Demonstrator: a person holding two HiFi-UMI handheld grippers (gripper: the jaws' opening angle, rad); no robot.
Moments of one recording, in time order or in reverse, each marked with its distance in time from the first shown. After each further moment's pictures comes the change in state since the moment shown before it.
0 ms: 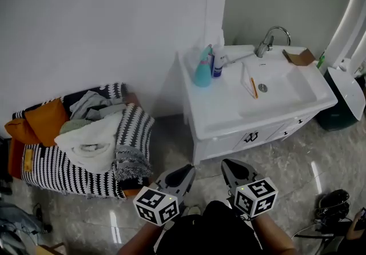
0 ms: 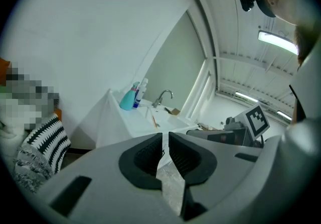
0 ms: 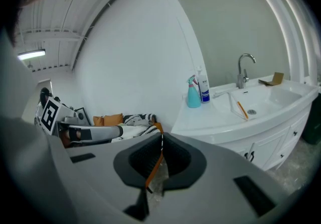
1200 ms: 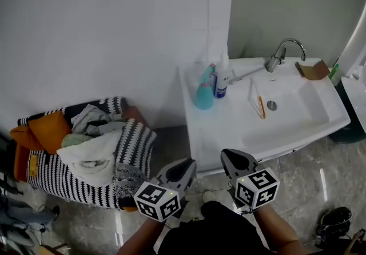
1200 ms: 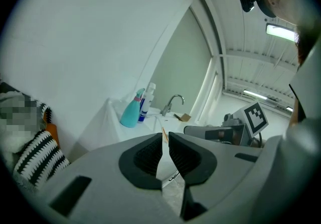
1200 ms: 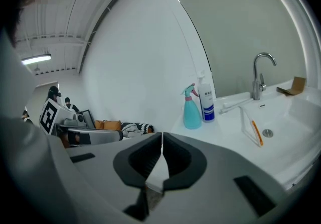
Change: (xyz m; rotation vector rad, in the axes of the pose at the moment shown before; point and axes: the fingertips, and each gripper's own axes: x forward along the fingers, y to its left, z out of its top) left arm 0.120 0.057 0.079 0.030 -0.024 0.073; right arm 0.102 -0.092 0.096 -0.040 -0.037 0.097
